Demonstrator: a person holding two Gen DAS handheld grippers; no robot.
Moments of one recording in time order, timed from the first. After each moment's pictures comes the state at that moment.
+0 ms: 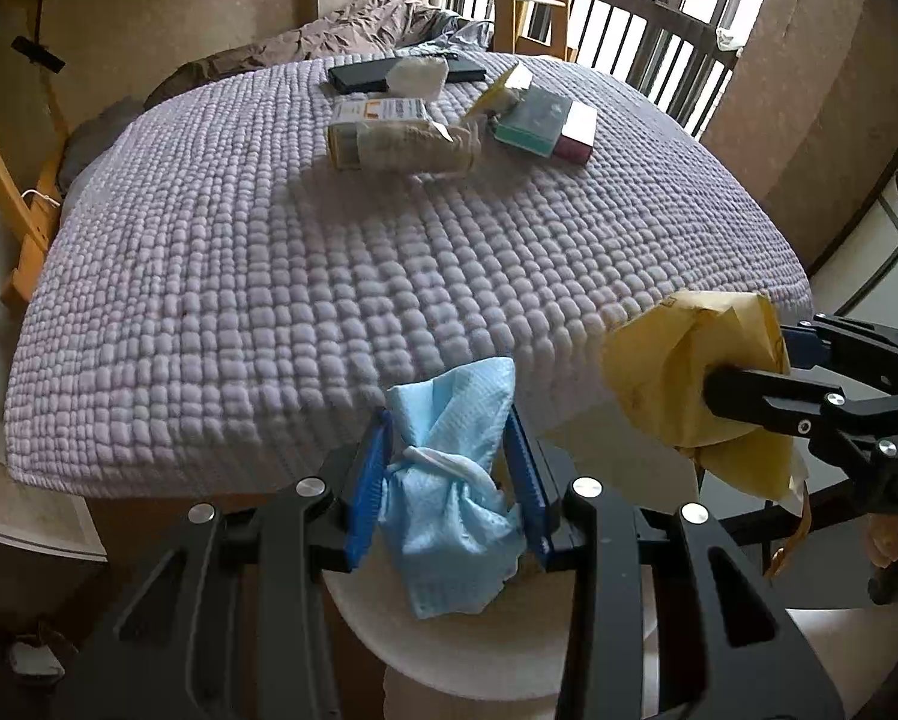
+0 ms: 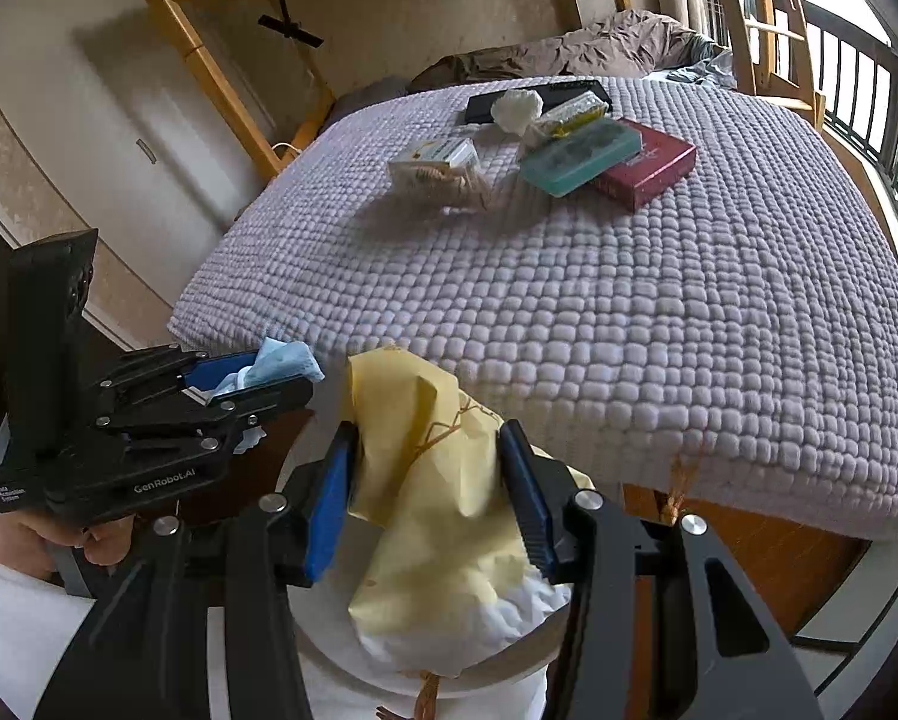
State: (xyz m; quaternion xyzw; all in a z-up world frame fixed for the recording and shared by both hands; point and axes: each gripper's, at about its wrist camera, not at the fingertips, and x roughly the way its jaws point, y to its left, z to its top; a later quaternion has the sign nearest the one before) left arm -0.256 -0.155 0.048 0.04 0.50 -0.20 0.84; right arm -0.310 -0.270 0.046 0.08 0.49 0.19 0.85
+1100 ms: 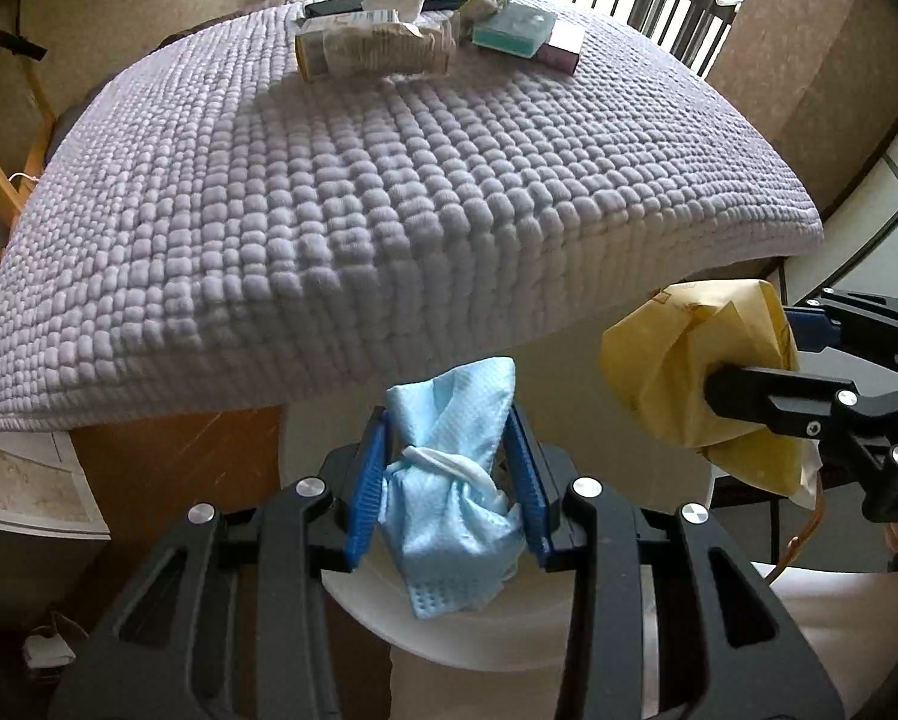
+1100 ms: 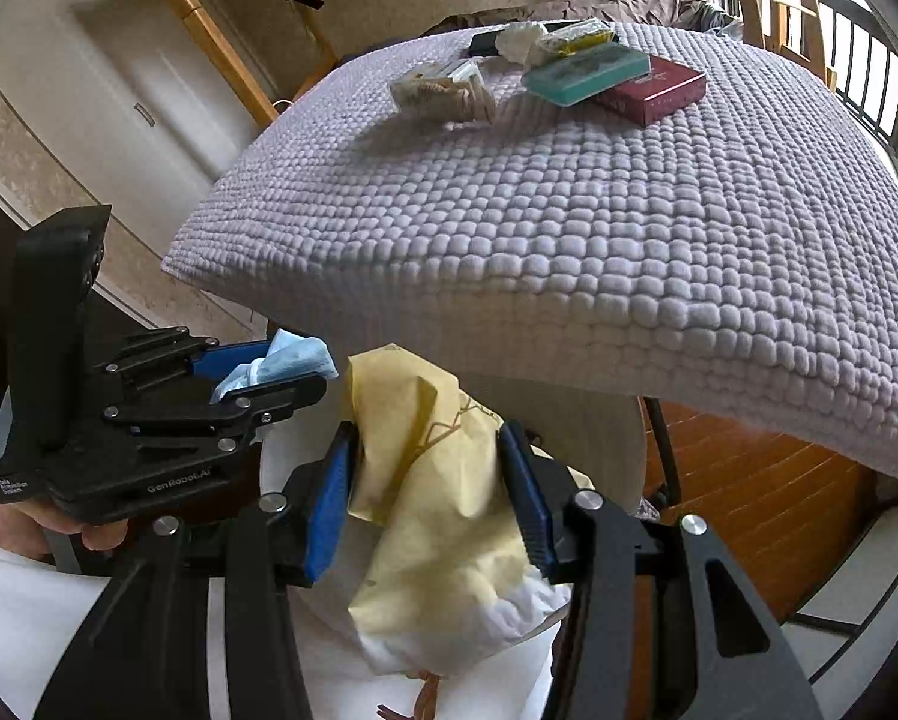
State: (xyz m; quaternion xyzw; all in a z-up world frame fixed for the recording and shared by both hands) left arm -0.271 -0.162 0.015 0.07 0.54 -0.20 0.81; right arm -0.327 -0.261 0.013 0.07 0.53 0.20 0.82
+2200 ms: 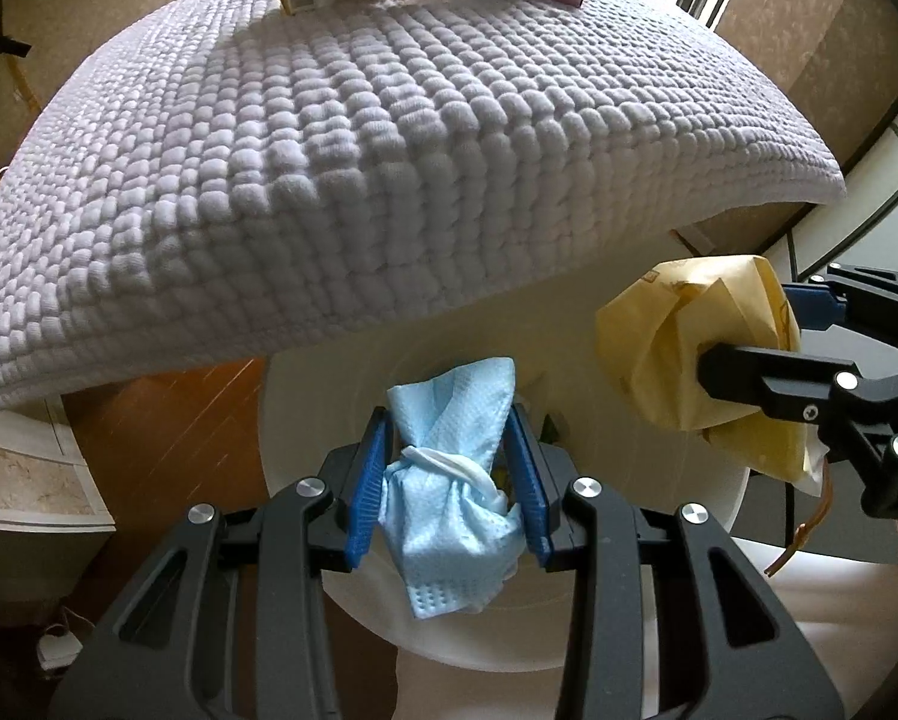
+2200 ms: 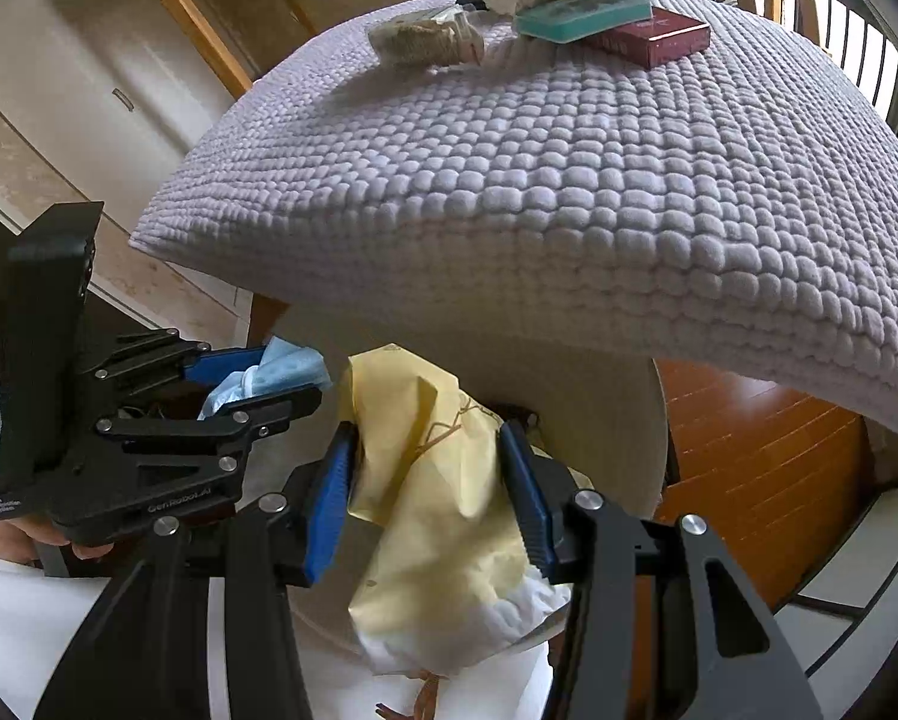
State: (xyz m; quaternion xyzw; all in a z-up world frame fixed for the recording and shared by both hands) left arm -0.270 -0.189 -0.044 0.09 0.56 -0.20 0.80; right arm -0.322 -0.244 -0.024 0.07 0.55 0.18 0.81
